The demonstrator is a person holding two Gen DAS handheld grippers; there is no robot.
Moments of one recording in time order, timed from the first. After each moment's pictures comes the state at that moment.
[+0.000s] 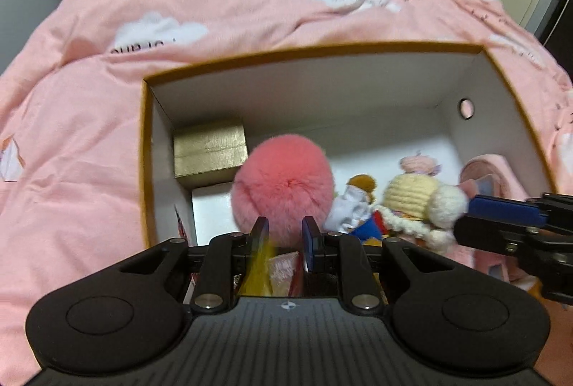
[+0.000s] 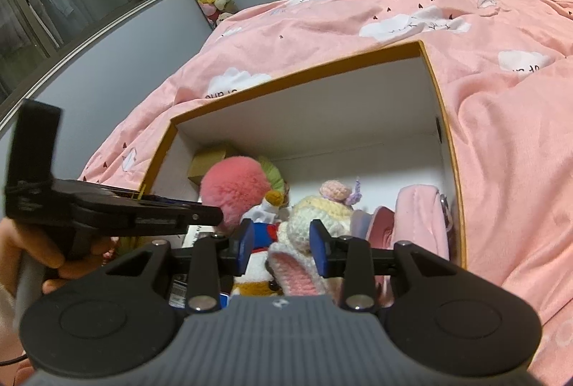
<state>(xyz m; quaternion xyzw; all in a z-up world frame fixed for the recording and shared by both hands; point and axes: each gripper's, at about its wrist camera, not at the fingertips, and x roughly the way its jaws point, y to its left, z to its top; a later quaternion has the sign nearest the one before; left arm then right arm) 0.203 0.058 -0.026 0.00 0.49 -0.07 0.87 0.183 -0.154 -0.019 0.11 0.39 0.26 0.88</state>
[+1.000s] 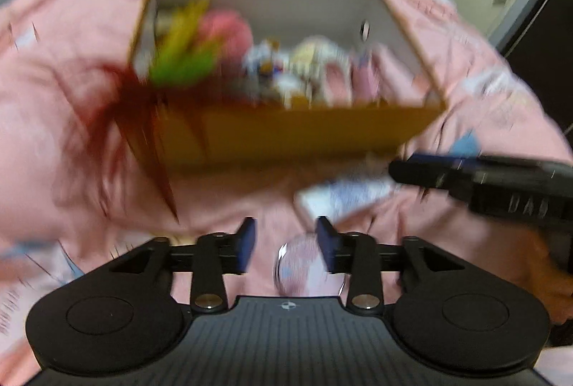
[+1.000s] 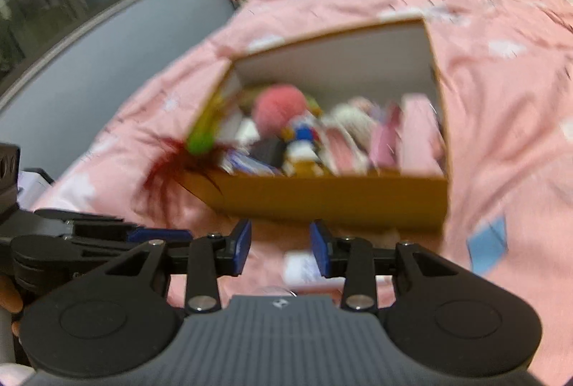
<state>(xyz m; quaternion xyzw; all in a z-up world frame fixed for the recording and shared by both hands) 0.046 0.035 -0.046 -0.07 0.50 -0.11 0.85 0.057 -0.172 -0.016 0.06 0.42 0.25 0.87</state>
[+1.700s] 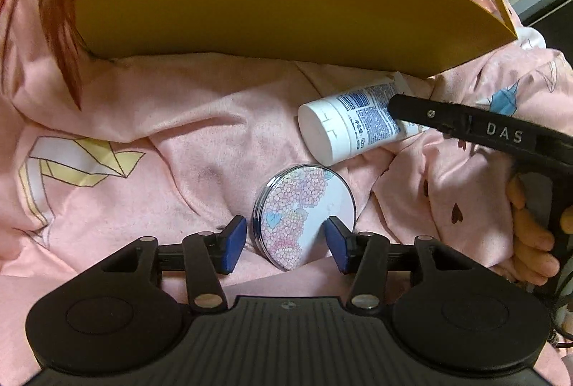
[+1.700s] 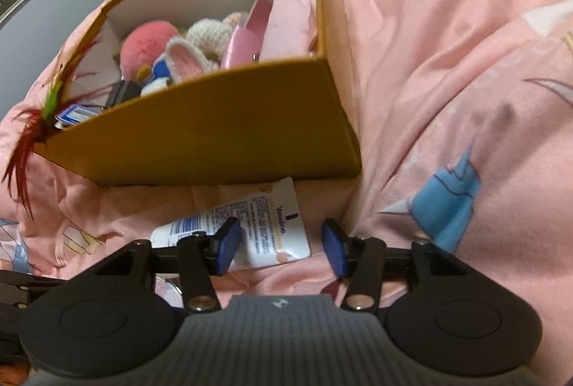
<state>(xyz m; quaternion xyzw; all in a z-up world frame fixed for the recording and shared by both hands) 0.064 0.028 -0.125 -0.14 0.61 -0.12 0.77 0.112 -0.189 -0.095 0.06 0.49 0.16 0.85</state>
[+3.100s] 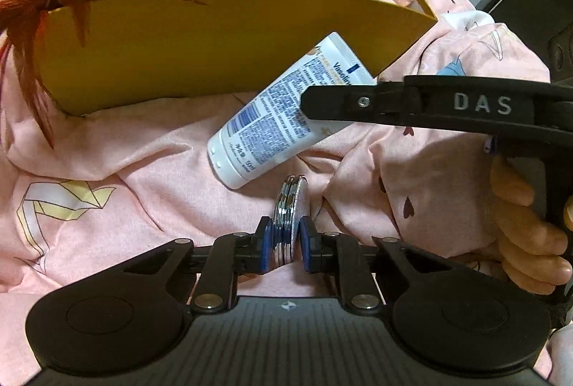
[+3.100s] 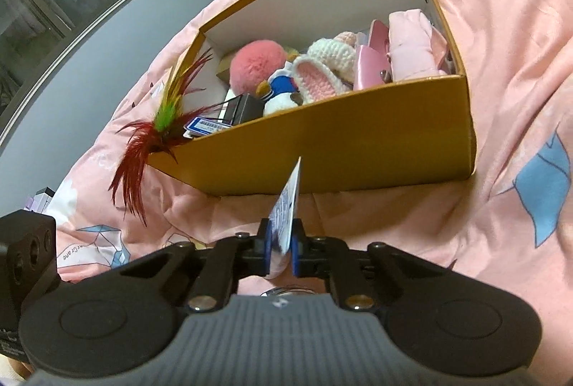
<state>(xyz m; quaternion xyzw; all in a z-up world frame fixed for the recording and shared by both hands) 0.036 0.002 -0.077 -0.09 0.54 -0.17 0.82 0.084 -0.174 -0.065 0.14 0.44 0.28 0.84</state>
